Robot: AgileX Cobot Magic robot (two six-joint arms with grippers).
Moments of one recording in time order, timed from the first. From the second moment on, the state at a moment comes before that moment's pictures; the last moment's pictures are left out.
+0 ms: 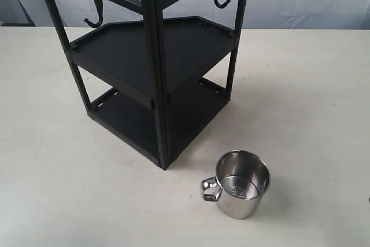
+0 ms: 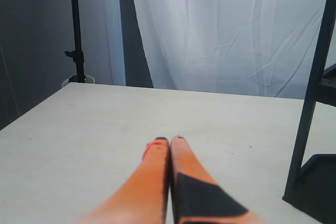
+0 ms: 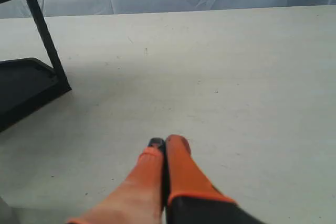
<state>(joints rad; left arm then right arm) 0.16 0.00 0.00 -0.01 0.14 -0.01 0.06 0.19 0.00 0.09 0.26 0.00</state>
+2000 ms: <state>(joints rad) 0.14 0.00 0.00 -0.01 0.14 -0.01 0.87 1.28 -0.87 0.02 0.90 -0.44</state>
